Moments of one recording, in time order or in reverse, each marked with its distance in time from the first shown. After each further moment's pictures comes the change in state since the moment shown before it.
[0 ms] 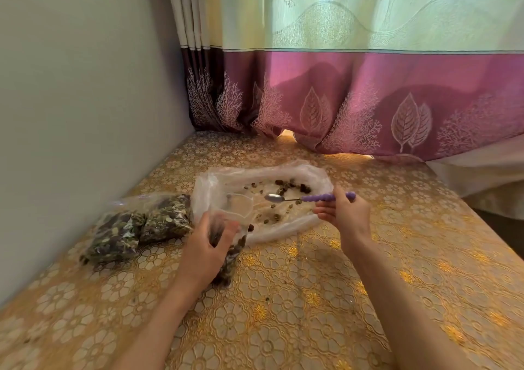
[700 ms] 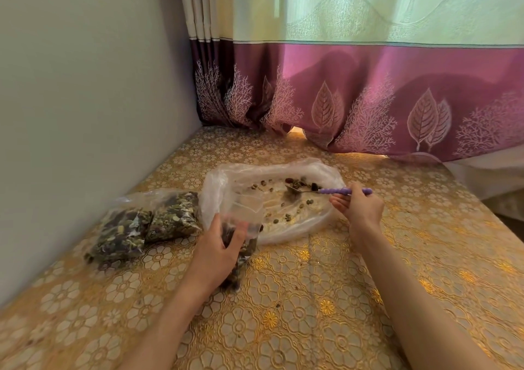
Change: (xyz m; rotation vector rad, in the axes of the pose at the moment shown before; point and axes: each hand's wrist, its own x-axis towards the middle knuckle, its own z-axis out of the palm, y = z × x) left_hand 0.007 -0.010 0.002 0.105 -0.067 -0.091; right_hand 0.047 0.021 0.004 0.069 0.189 0.085
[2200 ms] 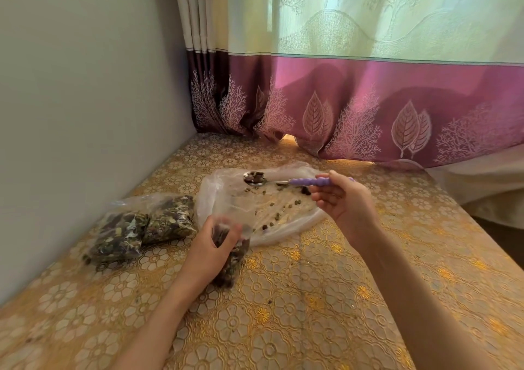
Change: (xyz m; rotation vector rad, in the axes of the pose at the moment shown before) left_hand -0.001 0.005 -0.003 -0.078 0.006 -0.028; right_hand -0.063 -0.058 -0.001 0.145 -0.486 0.021
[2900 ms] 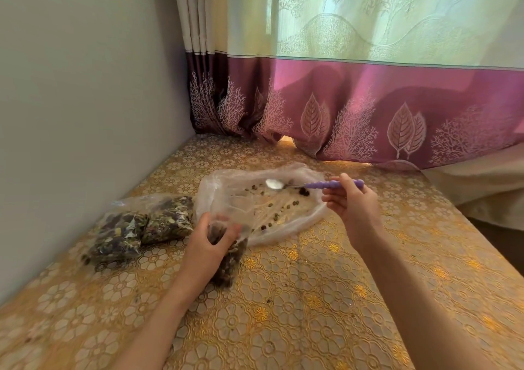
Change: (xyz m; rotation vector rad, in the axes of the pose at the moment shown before) left_hand -0.003 0.003 -0.002 -0.138 0.050 0.054; right_hand 0.002 0.006 -0.012 -0.143 0.210 -0.139
